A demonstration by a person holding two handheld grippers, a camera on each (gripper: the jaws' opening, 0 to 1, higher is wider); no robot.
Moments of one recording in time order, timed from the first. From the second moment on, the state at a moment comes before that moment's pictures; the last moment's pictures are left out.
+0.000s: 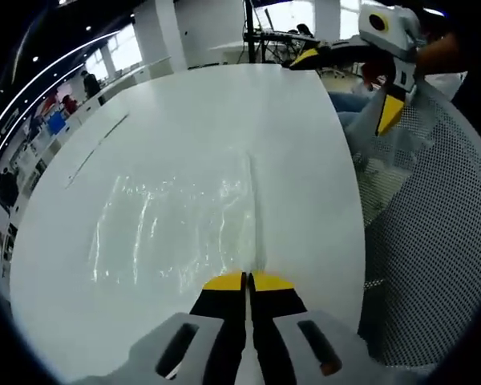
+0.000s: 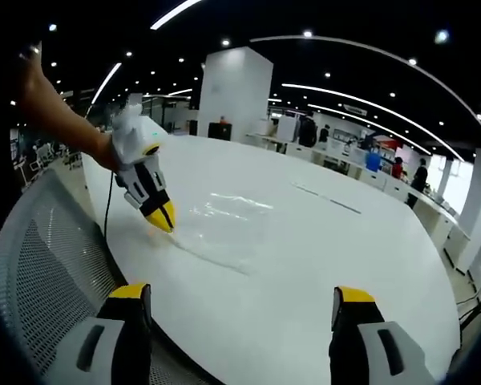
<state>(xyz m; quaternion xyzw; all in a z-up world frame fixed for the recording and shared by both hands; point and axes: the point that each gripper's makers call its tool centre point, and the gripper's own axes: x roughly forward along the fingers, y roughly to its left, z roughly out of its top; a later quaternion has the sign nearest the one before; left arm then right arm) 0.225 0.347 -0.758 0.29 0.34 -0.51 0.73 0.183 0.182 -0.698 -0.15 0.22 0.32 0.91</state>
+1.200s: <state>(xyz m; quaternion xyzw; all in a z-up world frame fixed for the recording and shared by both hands) 0.197 0.332 -0.725 0.30 0.31 -0.54 0.72 0.195 0.220 -0.670 -0.22 0.20 0.39 0.87</state>
